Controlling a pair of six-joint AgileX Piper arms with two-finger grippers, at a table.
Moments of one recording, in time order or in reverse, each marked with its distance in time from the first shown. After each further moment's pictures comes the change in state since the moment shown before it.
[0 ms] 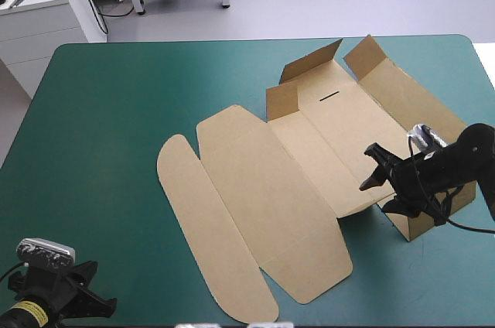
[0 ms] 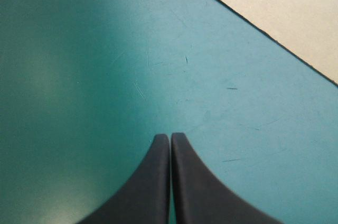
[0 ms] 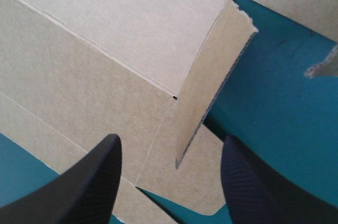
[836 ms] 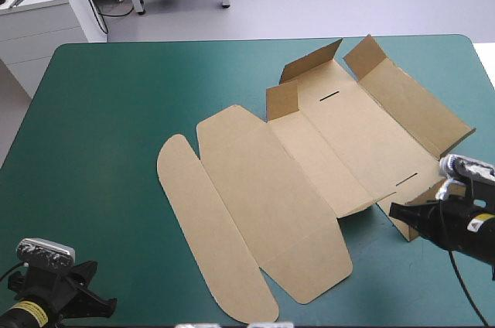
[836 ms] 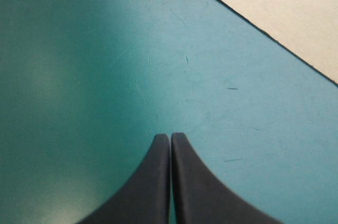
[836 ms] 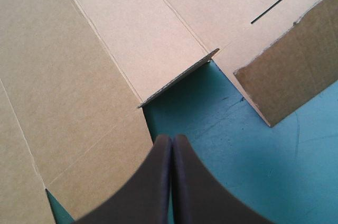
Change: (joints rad) left arm 0.000 0.000 -0.001 0.002 0.000 0.000; right arm -0.001 -0.540 0.125 -0.187 -0.067 -0.354
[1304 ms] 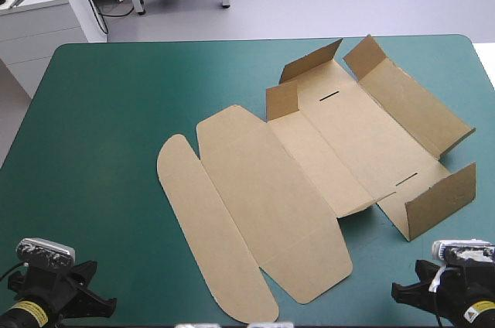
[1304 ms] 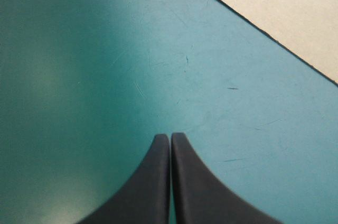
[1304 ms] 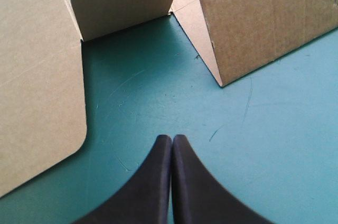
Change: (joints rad) left arm 0.000 0.000 0.000 0.000 0.000 0.000; right arm -0.001 -0.479 0.377 -0.101 -0.052 -0.172
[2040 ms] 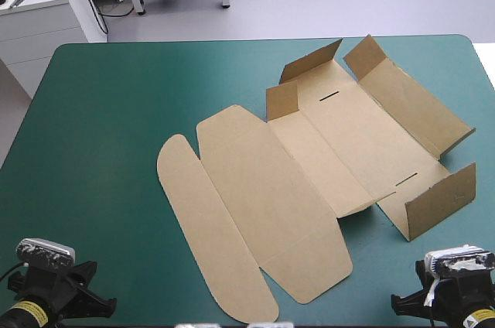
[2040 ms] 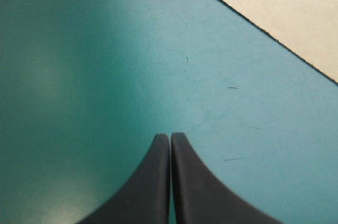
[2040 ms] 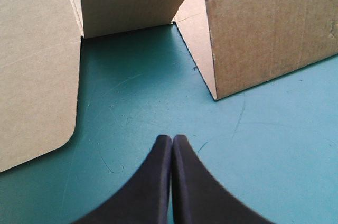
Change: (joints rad) left arm 0.000 0.000 0.000 0.000 0.002 0.000; right arm 0.000 -0.066 0.038 -0.003 -0.029 -0.153
